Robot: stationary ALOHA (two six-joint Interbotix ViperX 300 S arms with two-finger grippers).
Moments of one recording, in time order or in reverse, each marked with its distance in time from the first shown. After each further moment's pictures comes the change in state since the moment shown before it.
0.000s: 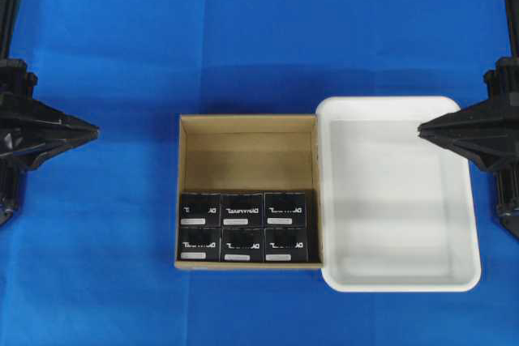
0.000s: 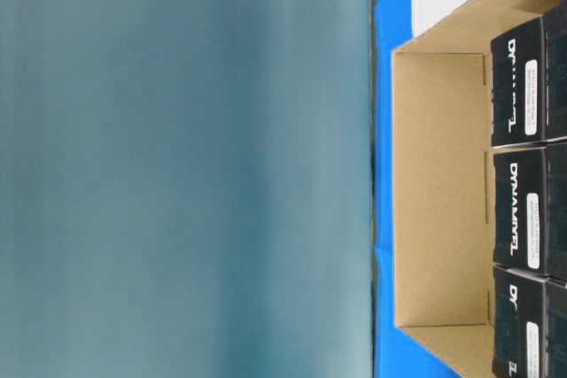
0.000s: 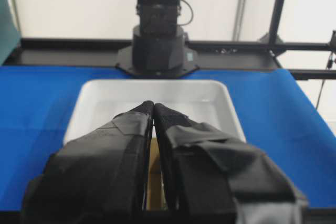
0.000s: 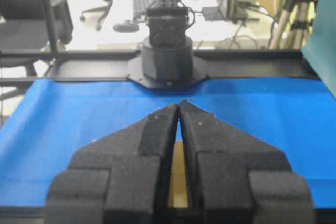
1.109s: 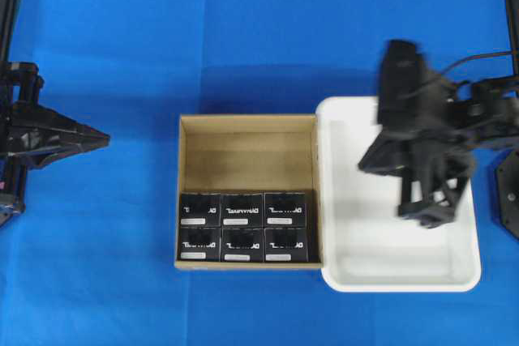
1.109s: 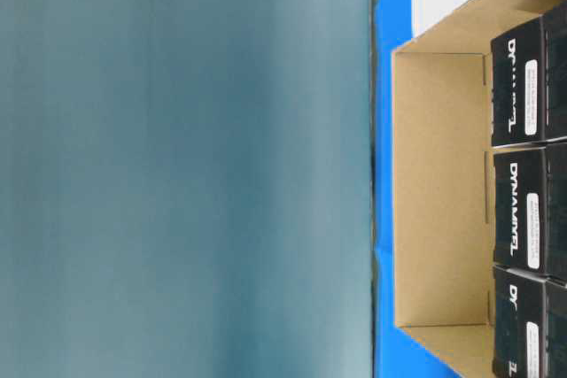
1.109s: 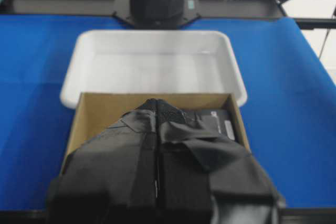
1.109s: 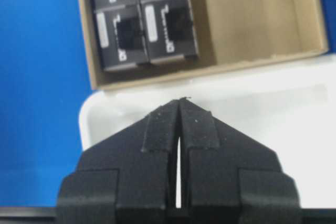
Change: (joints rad) left arm 0.000 0.029 -0.064 0.011 0.204 -0.017; right arm 0.018 0.572 -0.687 0.084 1.181 0.146
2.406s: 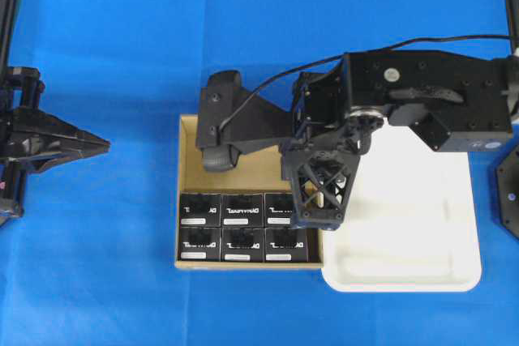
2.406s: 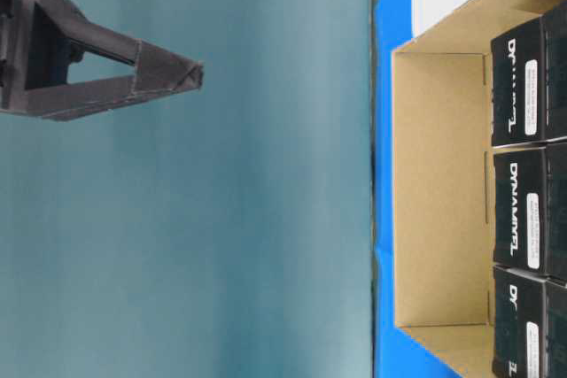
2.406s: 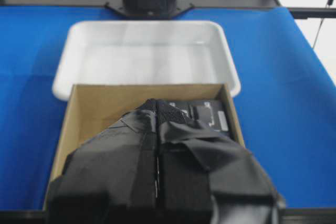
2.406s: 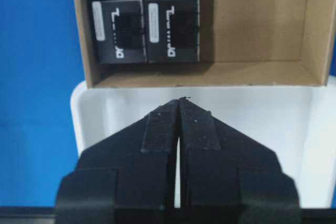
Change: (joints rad) left arm -0.018 -0.002 0.000 0.000 0.023 -0.002; right arm 0.003 0.488 -0.581 0.002 0.485 -0.138
